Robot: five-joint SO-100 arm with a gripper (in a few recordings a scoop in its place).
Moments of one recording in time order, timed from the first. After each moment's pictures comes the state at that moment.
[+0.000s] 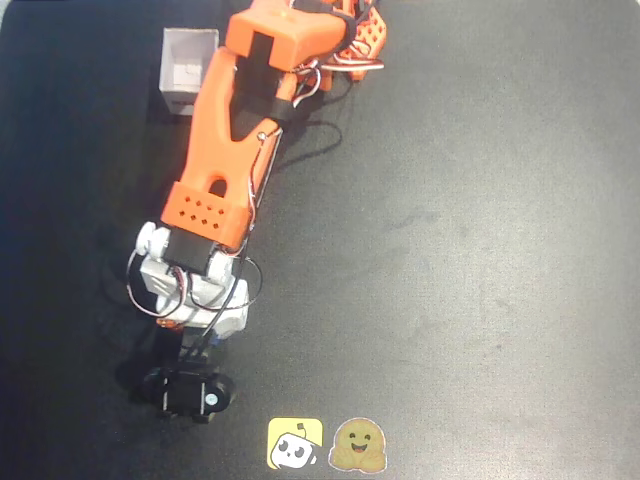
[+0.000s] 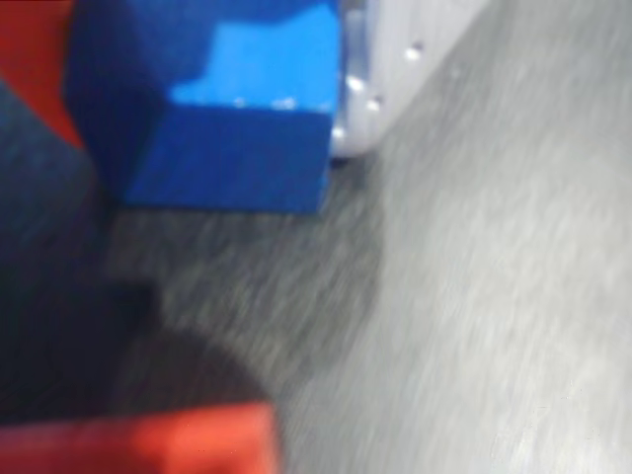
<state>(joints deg) 20.6 51.0 60.4 70.5 77.1</state>
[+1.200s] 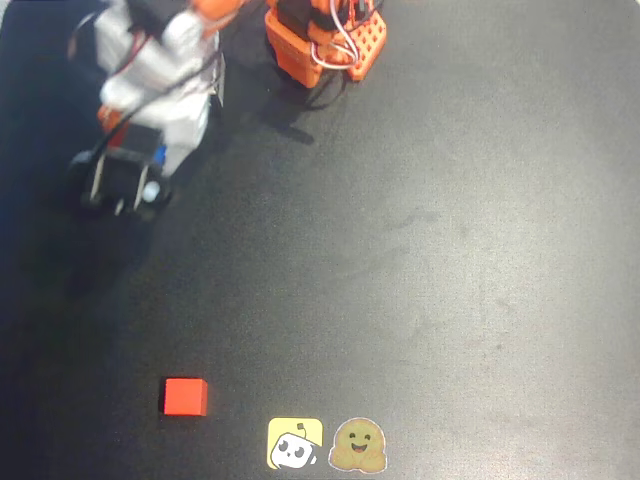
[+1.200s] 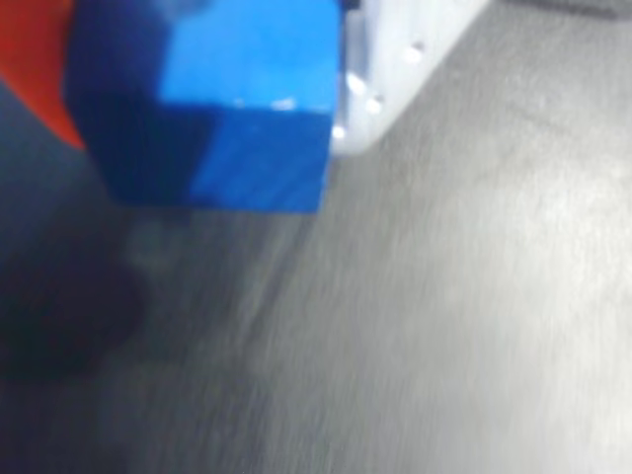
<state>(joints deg) 40.3 116.0 103.4 82.0 63.6</state>
